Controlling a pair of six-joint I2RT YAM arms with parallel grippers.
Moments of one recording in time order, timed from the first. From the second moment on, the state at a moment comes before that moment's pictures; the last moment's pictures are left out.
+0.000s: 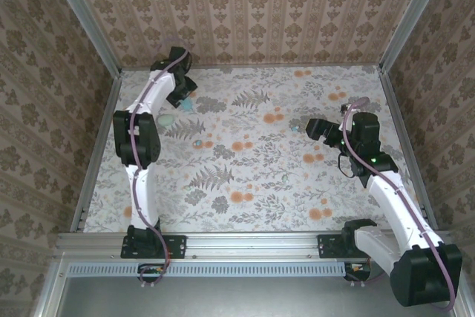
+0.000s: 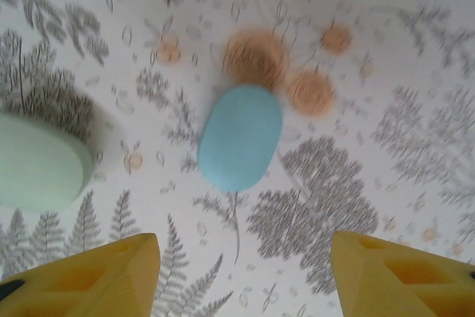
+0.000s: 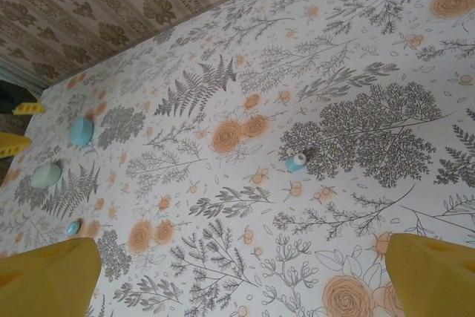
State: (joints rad) left arm -0.22 2.22 2.03 -0.96 -0.12 -0.97; right arm 0.06 0.95 0.68 -0.25 -0.25 0.44
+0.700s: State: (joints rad) left arm -0.19 2.55 2.38 -1.18 -0.05 -0.94; right arm 0.06 1.01 0.68 -0.25 -0.25 0.43
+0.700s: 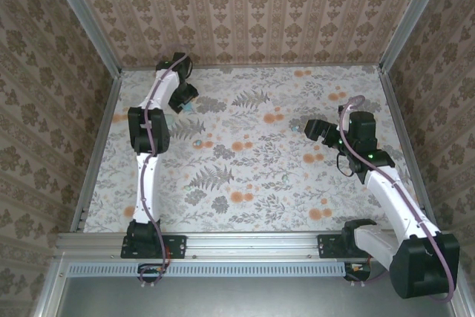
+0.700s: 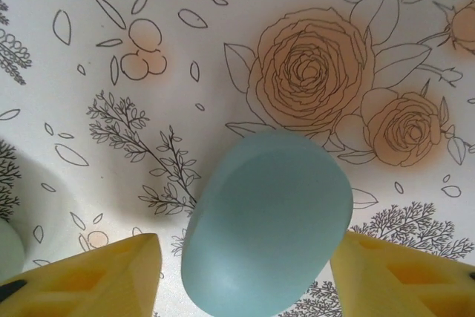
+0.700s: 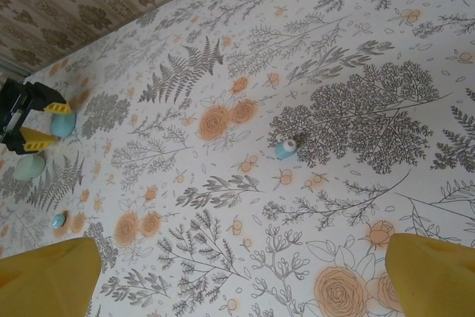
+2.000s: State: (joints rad) left arm -0.57 1.81 1.14 -0.39 0.39 -0.38; right arm 0.30 1.42 0.85 -0.20 -0.56 0.74
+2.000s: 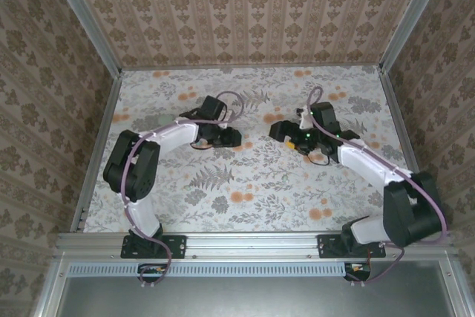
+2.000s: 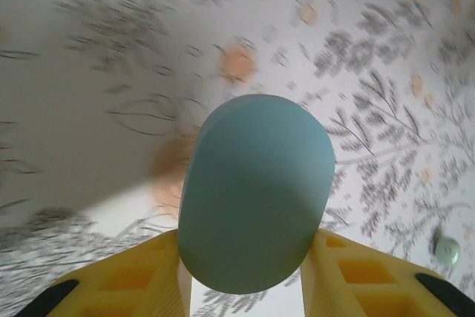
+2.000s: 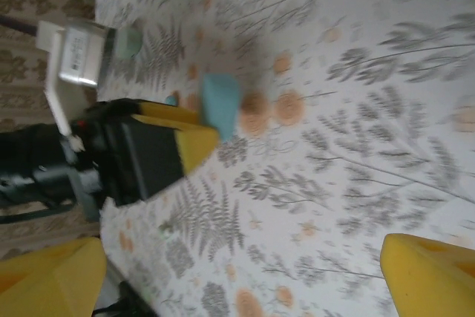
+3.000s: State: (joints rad) left arm -0.64 1.67 1.01 -0.09 0.60 -0.19; right arm 0.38 1.69 1.11 -0.31 -0.70 0.71
